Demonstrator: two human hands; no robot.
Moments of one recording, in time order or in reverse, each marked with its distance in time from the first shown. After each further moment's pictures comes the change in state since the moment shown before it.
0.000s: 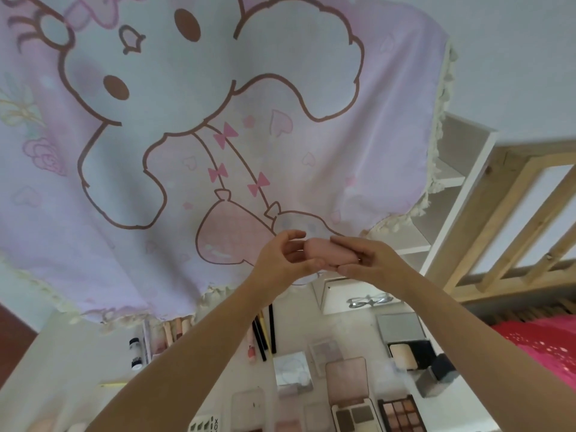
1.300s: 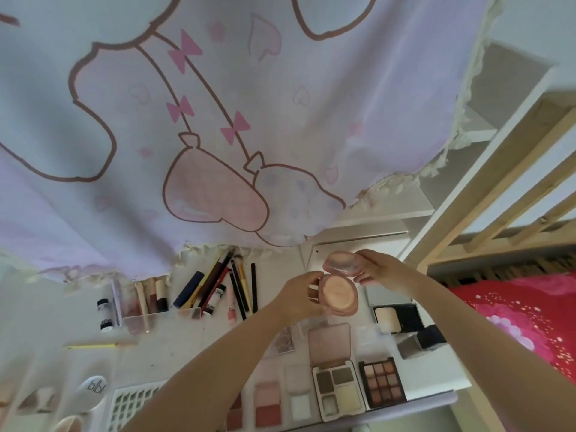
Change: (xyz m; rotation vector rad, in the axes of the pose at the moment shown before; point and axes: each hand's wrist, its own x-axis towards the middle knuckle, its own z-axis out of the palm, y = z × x) left_hand 0.010 -0.147 0.051 0.275 -0.262 -0.306; right_hand 0.009 0.132 -0.021 -0.204 -0.143 0.511
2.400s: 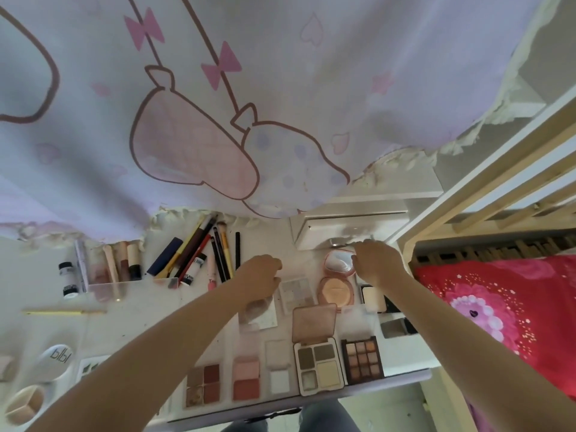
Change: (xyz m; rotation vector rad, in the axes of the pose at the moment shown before) left_hand 0.020 -0.047 -0.029 0.848 -0.134 -0.193; right_hand 0.029 0.030 0.020 -1.087 0.128 0.095
